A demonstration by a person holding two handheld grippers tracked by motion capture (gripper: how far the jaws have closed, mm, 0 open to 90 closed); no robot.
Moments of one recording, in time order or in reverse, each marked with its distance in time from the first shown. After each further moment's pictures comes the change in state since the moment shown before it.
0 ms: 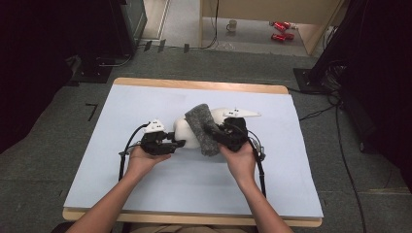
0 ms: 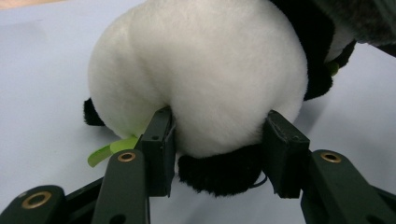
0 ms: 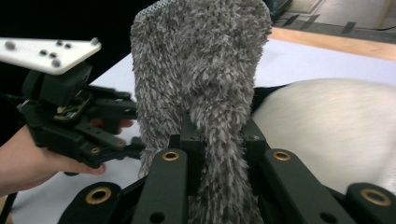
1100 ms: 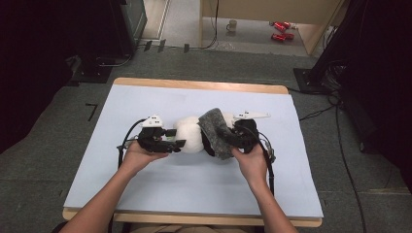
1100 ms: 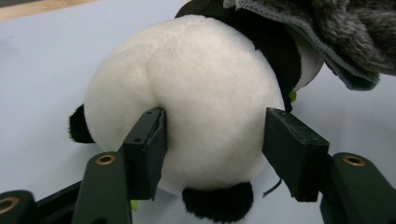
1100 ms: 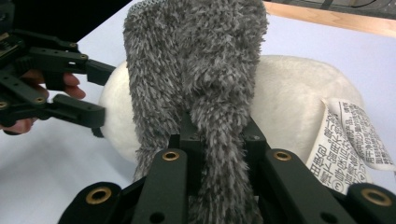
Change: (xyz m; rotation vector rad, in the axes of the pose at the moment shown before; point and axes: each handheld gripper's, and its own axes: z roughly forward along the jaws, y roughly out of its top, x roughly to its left) left arm 0.000 0.016 -0.018 0.020 -0.101 0.053; right arm -0.028 -0.009 -0.018 0.079 -0.091 0.008
